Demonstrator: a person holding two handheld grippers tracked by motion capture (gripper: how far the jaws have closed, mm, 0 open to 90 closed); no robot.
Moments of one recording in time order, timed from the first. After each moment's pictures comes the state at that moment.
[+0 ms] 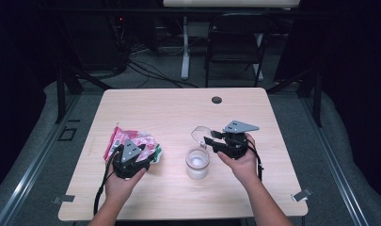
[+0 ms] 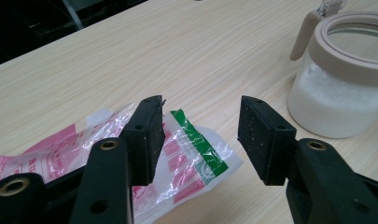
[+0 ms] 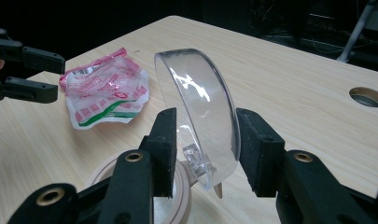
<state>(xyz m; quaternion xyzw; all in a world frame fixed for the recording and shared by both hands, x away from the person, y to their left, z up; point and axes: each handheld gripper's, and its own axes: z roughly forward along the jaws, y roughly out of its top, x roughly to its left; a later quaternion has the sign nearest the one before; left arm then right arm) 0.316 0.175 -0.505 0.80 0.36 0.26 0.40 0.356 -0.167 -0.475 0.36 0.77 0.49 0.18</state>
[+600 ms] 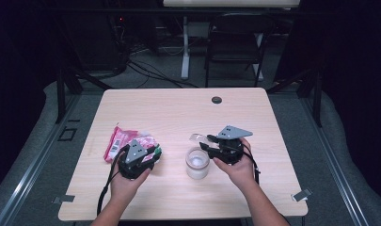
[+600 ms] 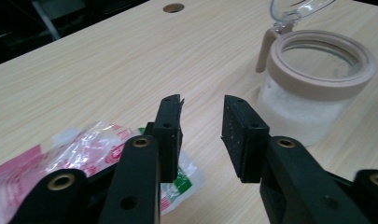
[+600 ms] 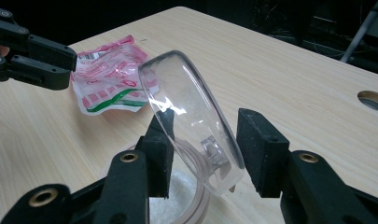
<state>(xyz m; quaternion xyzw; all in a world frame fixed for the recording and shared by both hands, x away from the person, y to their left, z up) 0.312 0.156 -0.500 0.81 0.33 0.22 0.43 0.343 -0.153 -0.479 0.34 0.79 0.48 0.19</state>
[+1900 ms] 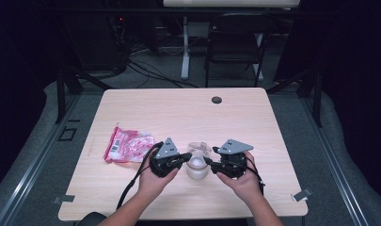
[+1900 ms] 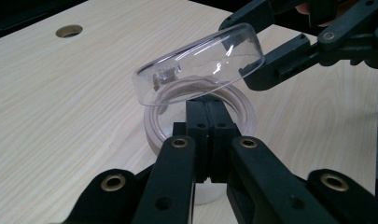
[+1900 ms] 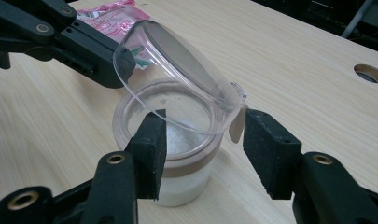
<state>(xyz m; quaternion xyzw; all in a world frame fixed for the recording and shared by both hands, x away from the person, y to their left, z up) 0.323 0.082 -0.497 0.84 0.24 0.13 0.47 0.311 -0.161 -0.493 0.33 0.81 0.43 0.20</state>
